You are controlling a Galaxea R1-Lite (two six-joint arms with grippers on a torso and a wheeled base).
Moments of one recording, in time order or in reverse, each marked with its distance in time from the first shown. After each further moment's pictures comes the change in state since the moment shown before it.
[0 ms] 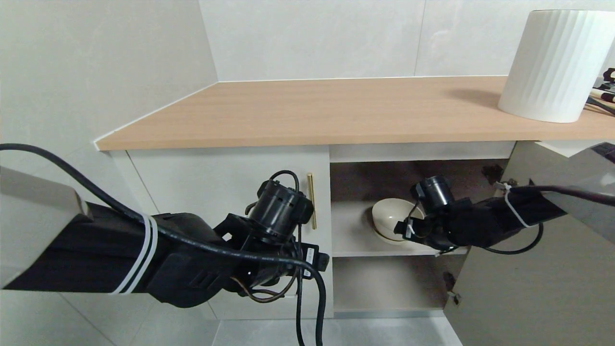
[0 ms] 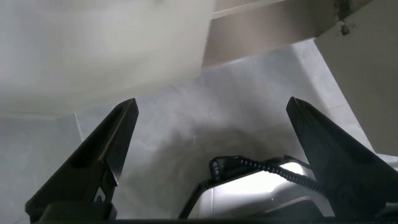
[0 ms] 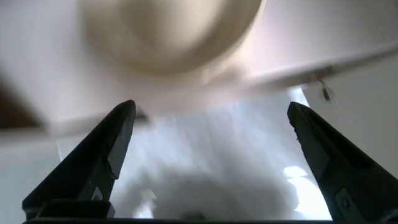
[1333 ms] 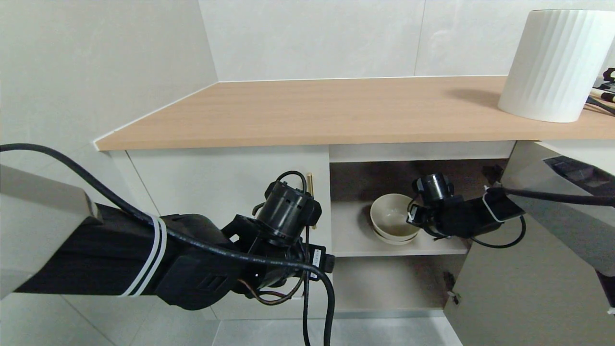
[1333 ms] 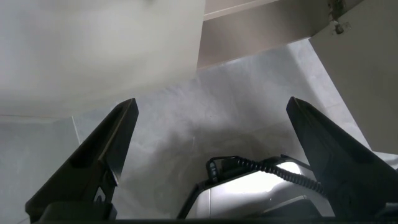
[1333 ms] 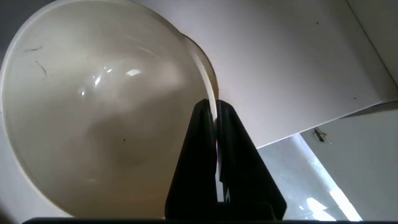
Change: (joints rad) left arm -0.029 0.017 -0.020 -0.004 0.000 0.000; right arm -0.098 0.203 -0.208 -0.103 -0.108 0.056
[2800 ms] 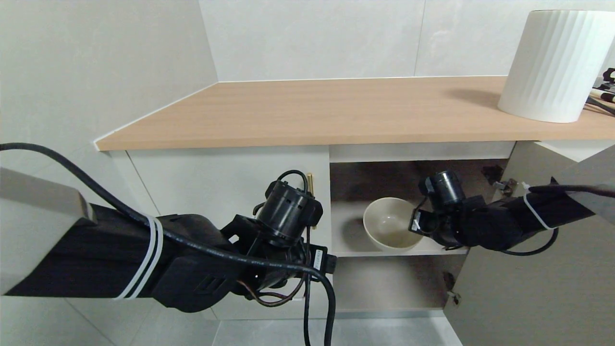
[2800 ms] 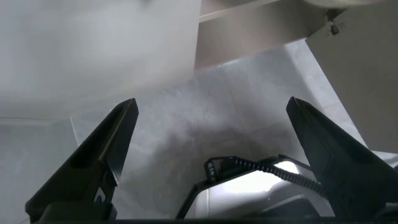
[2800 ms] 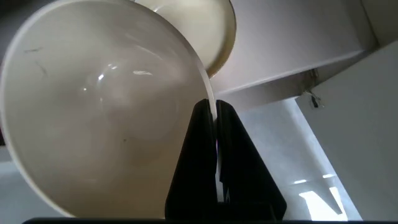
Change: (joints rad) left arm -0.008 -0.009 0.000 0.002 -0.001 0.000; right arm 0.096 -0.256 0.265 0.010 0.029 -0.005
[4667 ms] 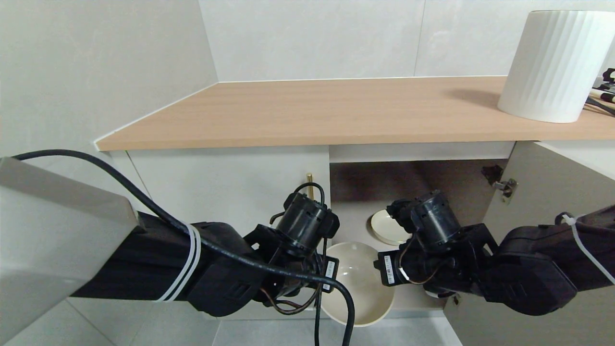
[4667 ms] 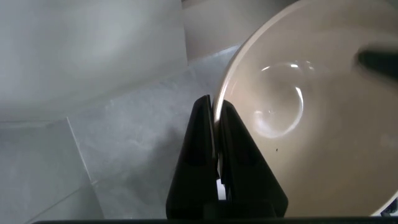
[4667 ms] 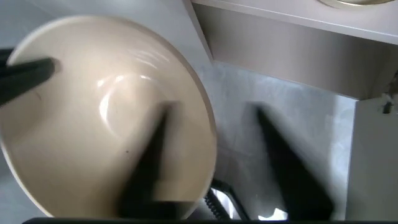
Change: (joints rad) left arm -0.035 0.072 -0.025 -0.002 -0.010 0.018; right arm 0.296 -0.201 0.217 -0.013 0.191 -0.219
